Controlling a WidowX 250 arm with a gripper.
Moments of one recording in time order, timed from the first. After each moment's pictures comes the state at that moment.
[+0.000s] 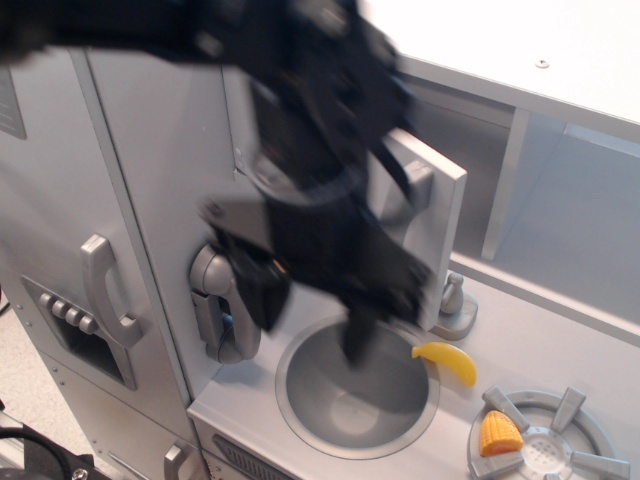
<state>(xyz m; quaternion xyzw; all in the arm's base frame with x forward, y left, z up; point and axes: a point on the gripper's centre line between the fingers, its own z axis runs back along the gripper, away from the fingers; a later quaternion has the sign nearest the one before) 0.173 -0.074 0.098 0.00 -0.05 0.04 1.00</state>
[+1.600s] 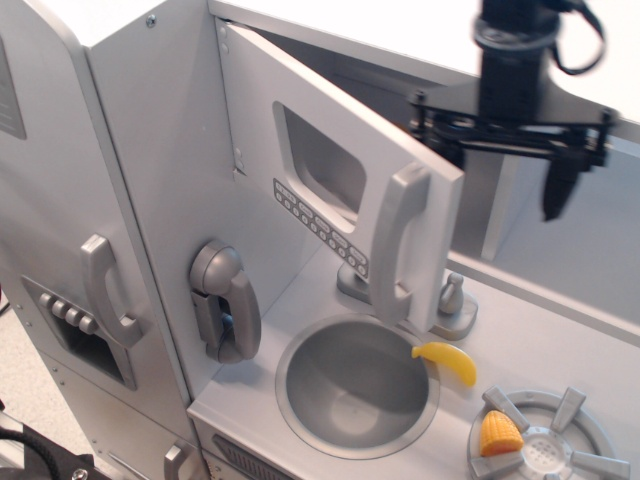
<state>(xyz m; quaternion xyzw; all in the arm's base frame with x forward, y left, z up) 0.298 -0.106 0.105 -0.06 -0.07 0.07 0.99</state>
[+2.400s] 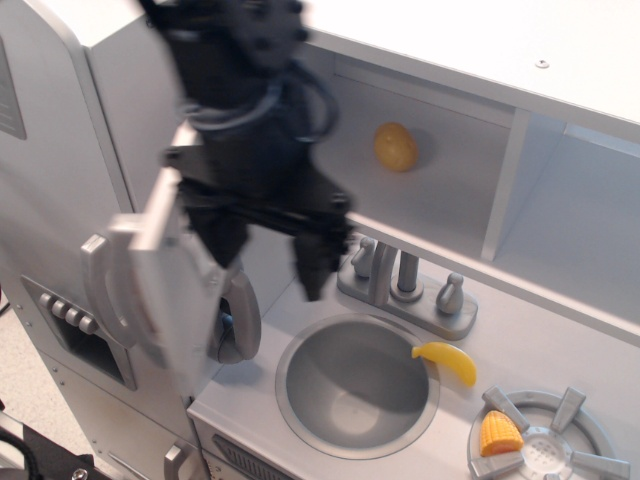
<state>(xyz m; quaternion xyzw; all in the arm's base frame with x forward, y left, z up) 0.194 -0.017 0.104 -0.05 -0.09 0.02 0.99</state>
